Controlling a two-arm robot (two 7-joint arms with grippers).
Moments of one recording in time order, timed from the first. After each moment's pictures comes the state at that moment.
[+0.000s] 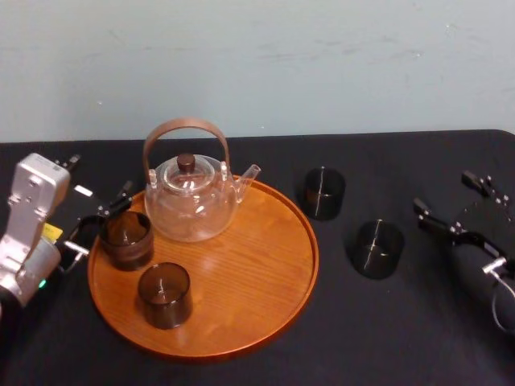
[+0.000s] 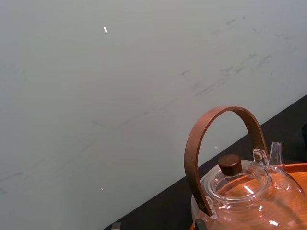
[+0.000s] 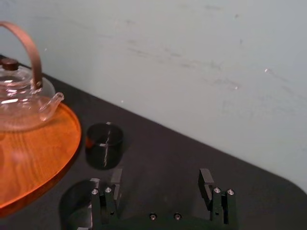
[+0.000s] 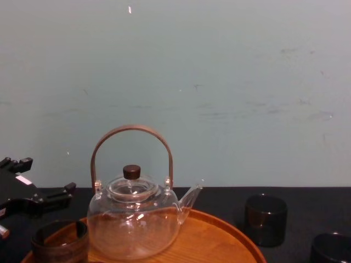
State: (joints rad) left arm -0.20 0.60 0.45 -1.41 -0.25 -0.12 0.03; right arm -0.03 0.71 -0.26 -1.66 0.41 -0.03 0.12
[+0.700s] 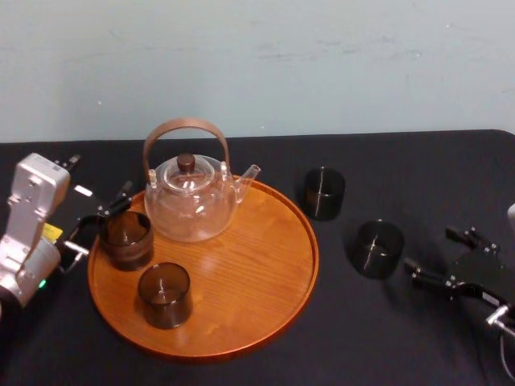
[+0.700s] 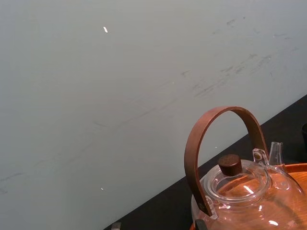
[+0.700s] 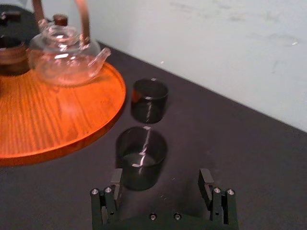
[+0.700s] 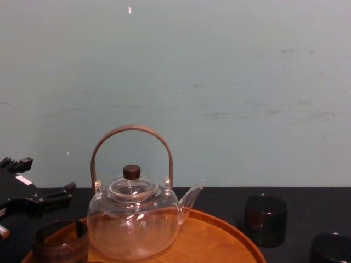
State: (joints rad) left arm -0.20 0.60 0.45 -1.41 -0.25 -0.12 0.03; right arm -0.16 0.77 -0.23 -1.75 0.44 0.09 0.24
